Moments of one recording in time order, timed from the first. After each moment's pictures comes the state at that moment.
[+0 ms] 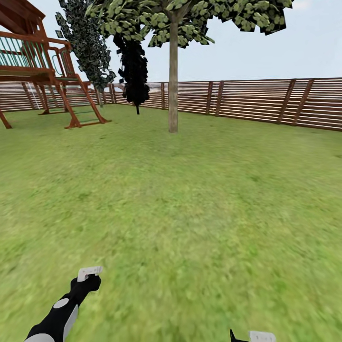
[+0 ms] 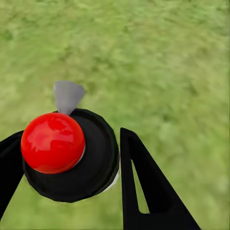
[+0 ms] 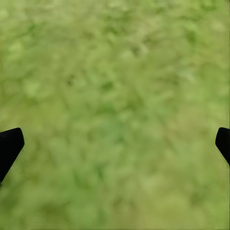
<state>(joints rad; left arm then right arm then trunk) -0.52 0.08 0.48 -0.44 -0.28 -0.18 -0.21 -0.37 -0.04 -0.29 -0.03 0.21 -0.60 -0.03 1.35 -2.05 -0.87</state>
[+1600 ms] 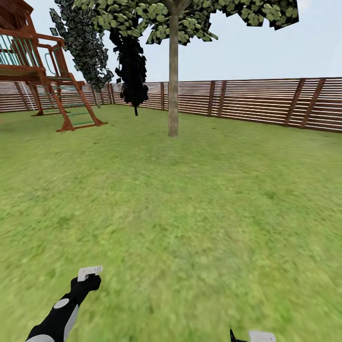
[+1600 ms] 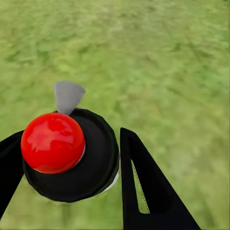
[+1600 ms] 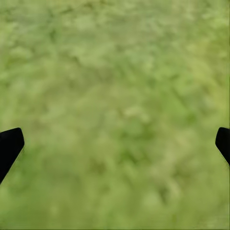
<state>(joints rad) -0.51 0.07 0.48 -0.46 -0.28 -0.18 -0.20 -0.37 -0.04 -0.29 -0.03 0.21 -0.60 -0.03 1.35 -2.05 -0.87</state>
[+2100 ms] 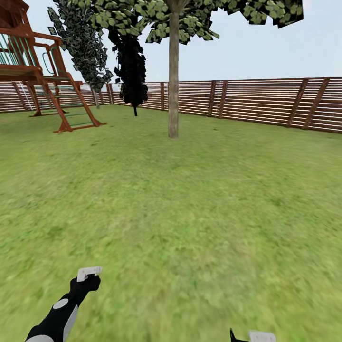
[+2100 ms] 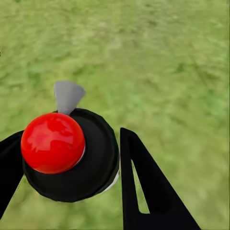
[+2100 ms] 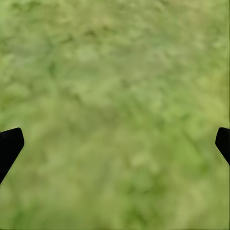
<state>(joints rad) -0.51 0.08 0.48 -0.46 -0.28 -0.18 -0.20 -0.37 -0.04 -0.29 -0.03 0.21 -0.60 -0.03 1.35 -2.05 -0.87</state>
